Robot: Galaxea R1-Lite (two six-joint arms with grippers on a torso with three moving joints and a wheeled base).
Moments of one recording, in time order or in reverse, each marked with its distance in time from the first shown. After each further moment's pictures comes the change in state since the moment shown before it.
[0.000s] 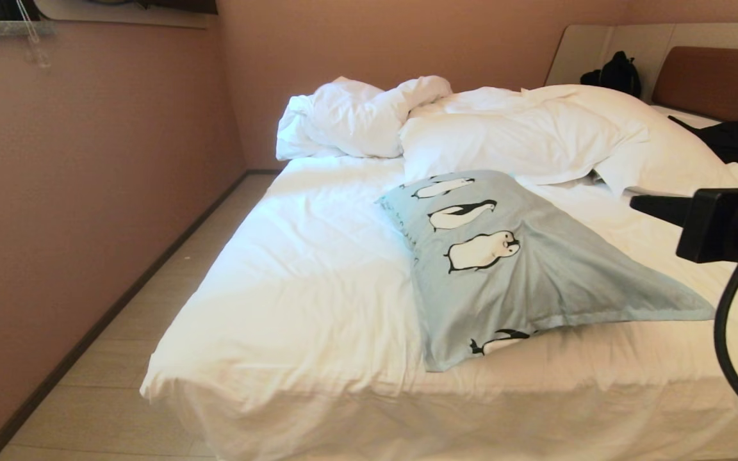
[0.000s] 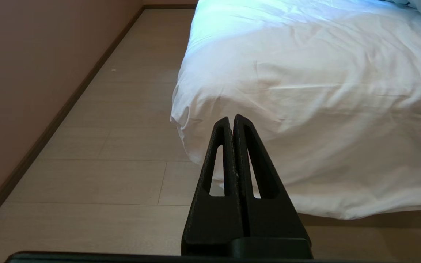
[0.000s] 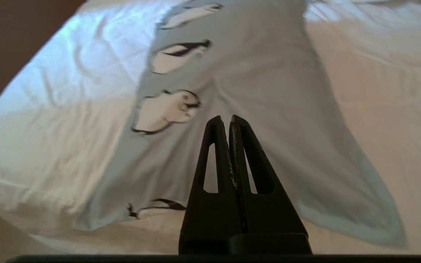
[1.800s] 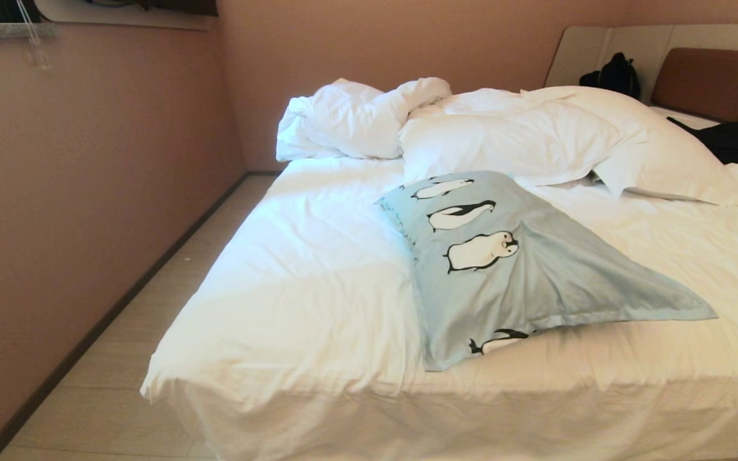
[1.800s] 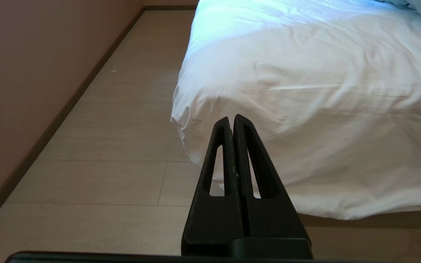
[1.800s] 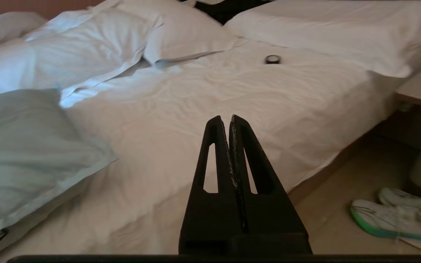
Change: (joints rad) left arm 0.000 0.000 0.000 0.000 0.000 0.000; right arm -0.311 -0.892 0.338 0.245 -0.499 -0.041
